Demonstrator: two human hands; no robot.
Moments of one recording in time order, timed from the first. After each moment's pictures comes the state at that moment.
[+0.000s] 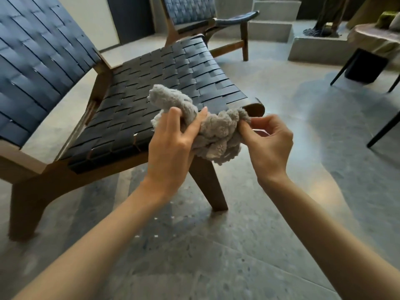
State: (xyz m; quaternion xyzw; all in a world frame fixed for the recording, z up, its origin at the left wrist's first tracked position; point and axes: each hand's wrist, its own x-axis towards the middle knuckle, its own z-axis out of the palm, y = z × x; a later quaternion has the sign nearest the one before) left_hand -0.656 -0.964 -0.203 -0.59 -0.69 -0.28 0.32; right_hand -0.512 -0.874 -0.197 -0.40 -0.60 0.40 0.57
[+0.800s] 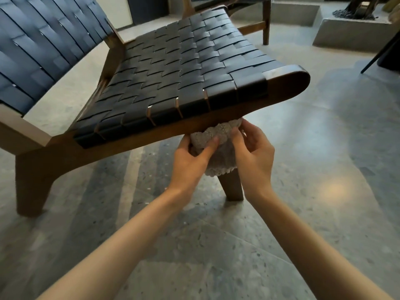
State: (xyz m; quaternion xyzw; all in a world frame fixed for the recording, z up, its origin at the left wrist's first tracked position) left_hand -0.644 -0.970 -0.269 -0.27 -0.63 -0.67 -0.27; right_hand -0.558 -0.907 -0.270 -0.32 -0.59 0.52 0.52
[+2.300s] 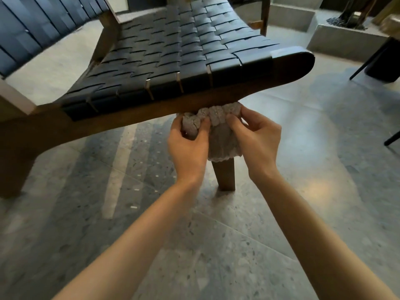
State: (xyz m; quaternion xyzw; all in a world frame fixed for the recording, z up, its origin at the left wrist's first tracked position) left_hand -0.625 -0.962 -0.278 -0.17 -0.64 -0.74 -0.13; right_hand -0.550 -0.899 -0.268 -0.33 -0.65 0.46 0.50
